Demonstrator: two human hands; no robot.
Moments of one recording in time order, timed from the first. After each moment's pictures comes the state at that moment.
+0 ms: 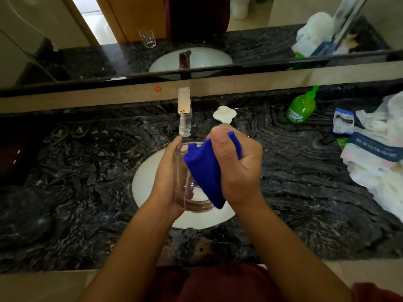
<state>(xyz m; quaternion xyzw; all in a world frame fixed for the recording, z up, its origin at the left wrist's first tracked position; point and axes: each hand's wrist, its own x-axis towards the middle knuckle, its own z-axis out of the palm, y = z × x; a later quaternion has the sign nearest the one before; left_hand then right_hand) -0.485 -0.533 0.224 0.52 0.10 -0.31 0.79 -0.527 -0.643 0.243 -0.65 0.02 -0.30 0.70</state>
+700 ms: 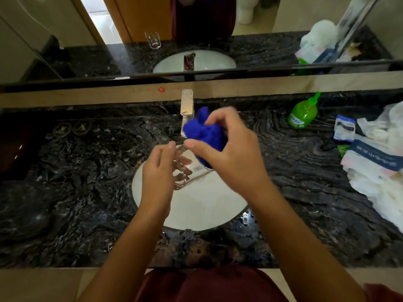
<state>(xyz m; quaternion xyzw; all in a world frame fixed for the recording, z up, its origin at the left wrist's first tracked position) -0.482 -0.515 0.213 0.69 0.08 -0.11 0.71 -0.519 -0.671 0.254 -0.82 0.06 -0.15 0.55</state>
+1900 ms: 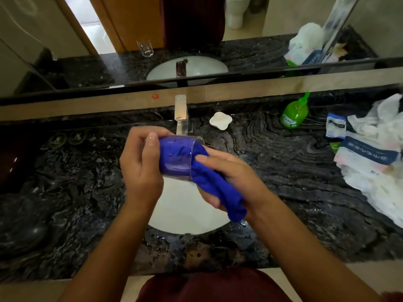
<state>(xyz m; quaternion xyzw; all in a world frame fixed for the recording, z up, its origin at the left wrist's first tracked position) -0.461 -0.506 0.232 0.72 -0.25 0.14 0.63 -0.543 -0.666 0.248 -0.36 0.05 0.15 0.92</state>
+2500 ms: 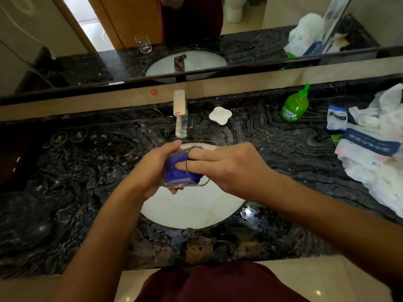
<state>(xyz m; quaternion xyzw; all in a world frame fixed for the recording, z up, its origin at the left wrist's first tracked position) -0.444 -0.500 0.225 0.72 0.00 -0.39 0.58 -0.539 -0.700 0.231 -0.92 -0.29 -0.22 0.15</state>
